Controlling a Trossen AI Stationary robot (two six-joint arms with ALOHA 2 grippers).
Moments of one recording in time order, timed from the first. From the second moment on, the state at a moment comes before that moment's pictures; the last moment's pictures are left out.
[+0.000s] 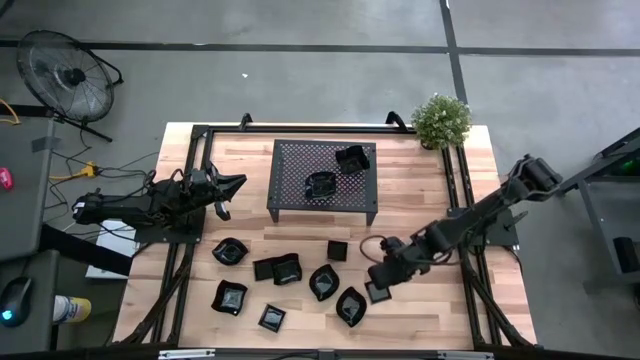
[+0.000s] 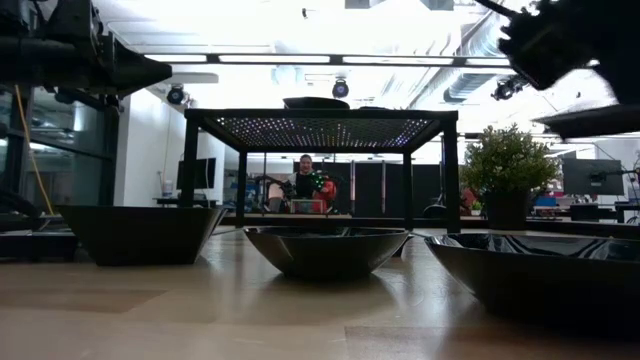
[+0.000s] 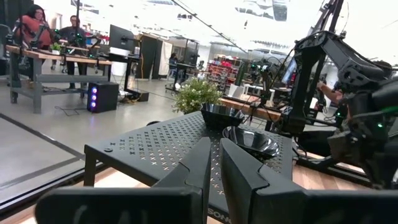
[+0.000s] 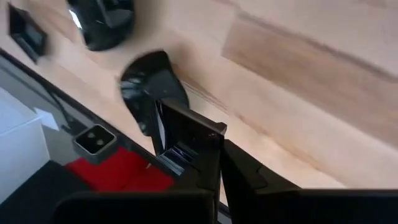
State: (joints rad) left arm -0.03 0.01 0.06 0.15 -0.45 -0.12; right arm 0.49 1.43 0.90 -0.47 -0.13 1.72
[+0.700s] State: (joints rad) left arm -0.03 0.01 0.06 0.15 -0.45 -0.12; right arm 0.27 1.43 1.08 -0.56 -0.17 1.32
